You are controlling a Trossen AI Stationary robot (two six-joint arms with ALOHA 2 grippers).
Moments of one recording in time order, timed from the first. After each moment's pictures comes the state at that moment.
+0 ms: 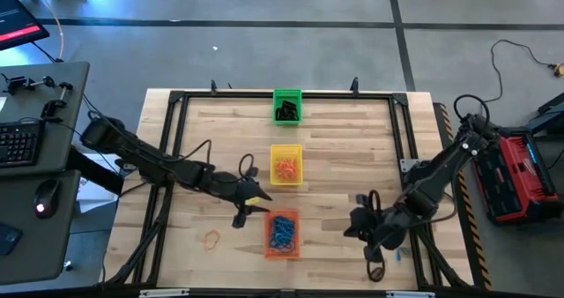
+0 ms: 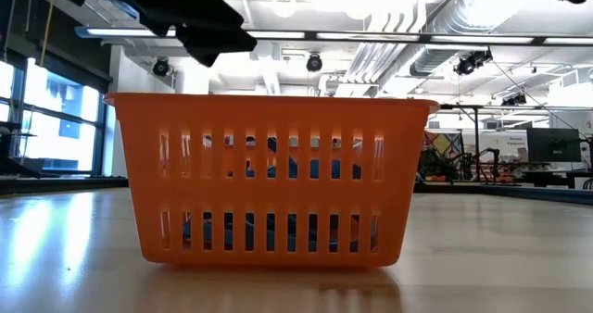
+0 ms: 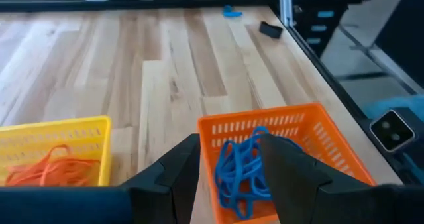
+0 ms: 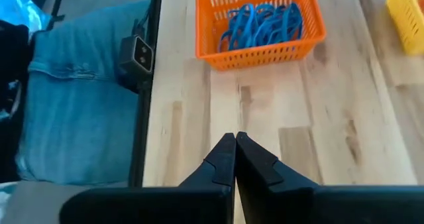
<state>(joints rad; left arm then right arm) -0.33 1.40 0.72 0.21 -0.10 -0.11 0.78 1.31 1.00 -0.56 0.31 0.75</state>
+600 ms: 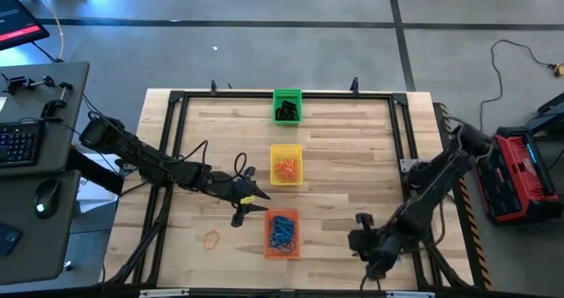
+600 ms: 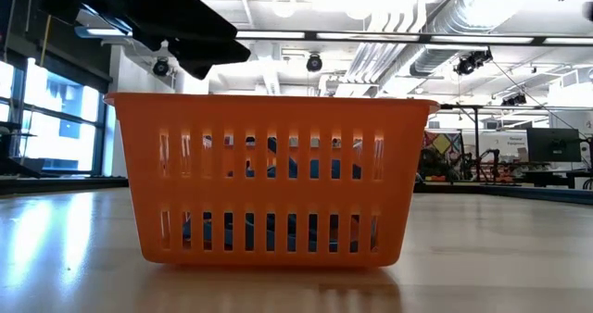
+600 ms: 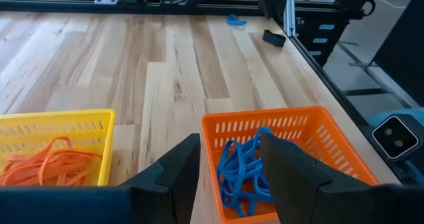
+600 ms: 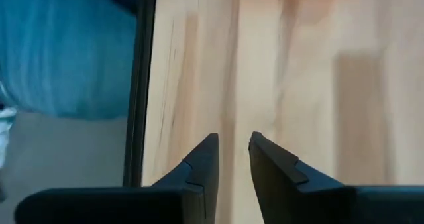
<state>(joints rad) -0.33 1.39 0.61 0.36 -0.12 -0.15 0.86 1.49 1.00 -0.56 0.18 0.80</state>
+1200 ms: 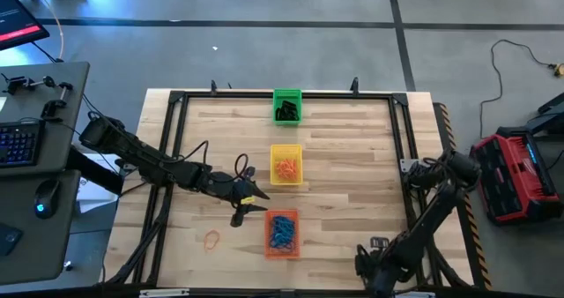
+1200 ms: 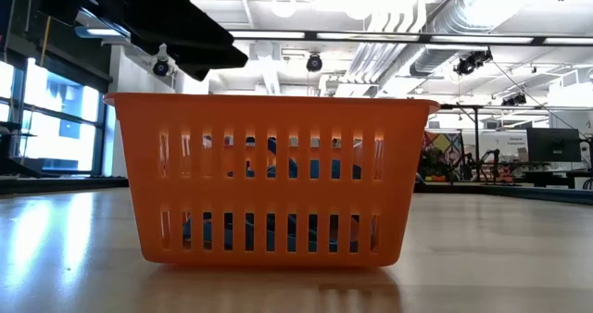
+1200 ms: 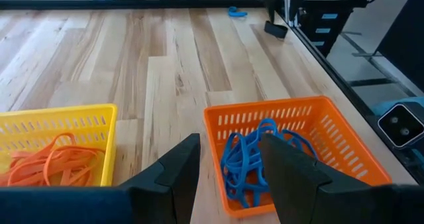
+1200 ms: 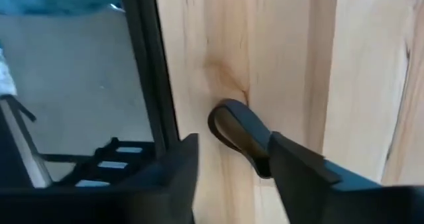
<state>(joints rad) -0.33 1.39 0.61 0.34 -0.12 -0.12 0.99 1.80 1.17 -0.71 -0.16 1.09</state>
